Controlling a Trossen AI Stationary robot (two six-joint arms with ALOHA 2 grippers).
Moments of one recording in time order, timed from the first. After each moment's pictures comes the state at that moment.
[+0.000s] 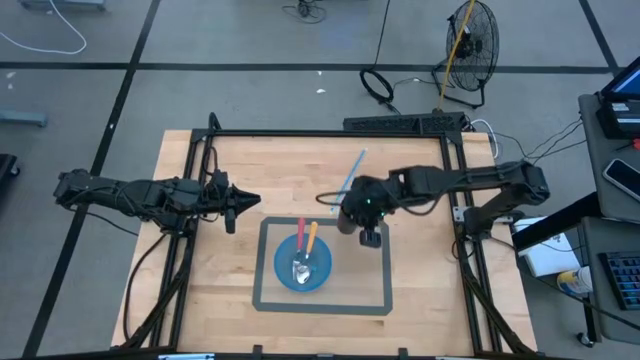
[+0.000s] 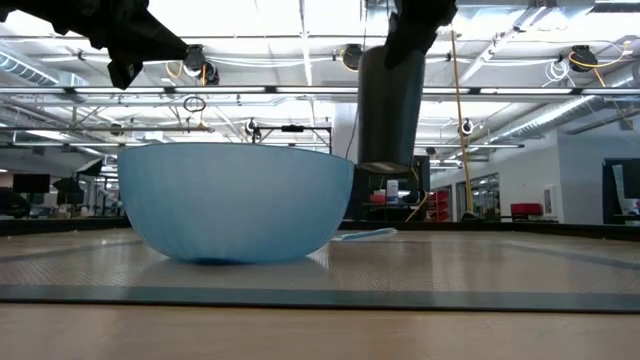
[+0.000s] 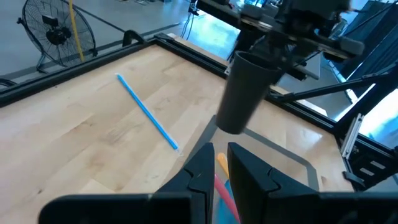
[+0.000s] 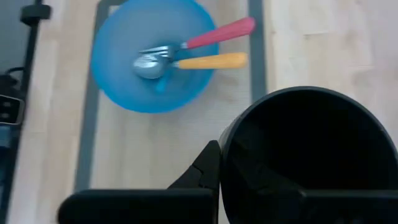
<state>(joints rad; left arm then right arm) -0.14 0.60 0.51 -0.19 -0.33 -0.48 0.03 1.53 1.40 -0.84 -0.10 0.10</state>
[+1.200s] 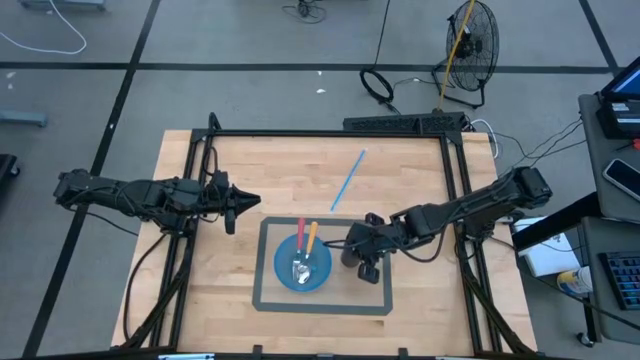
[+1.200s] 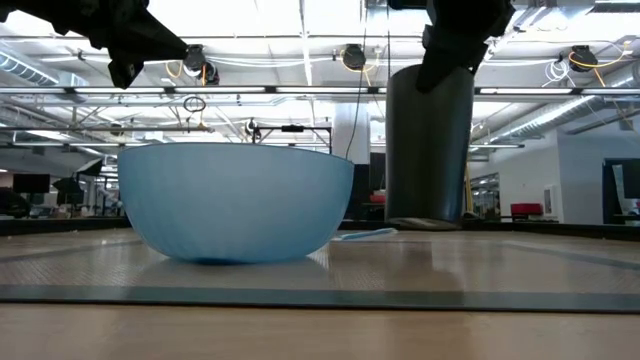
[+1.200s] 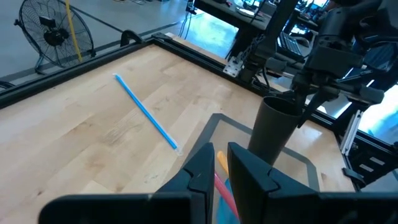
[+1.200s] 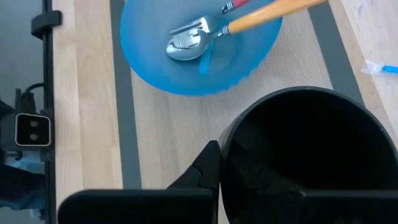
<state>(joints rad) -0.14 0.60 0.51 -0.19 -0.32 -0.47 0.30 1.53 1.18 -0.59 0.05 0.54</state>
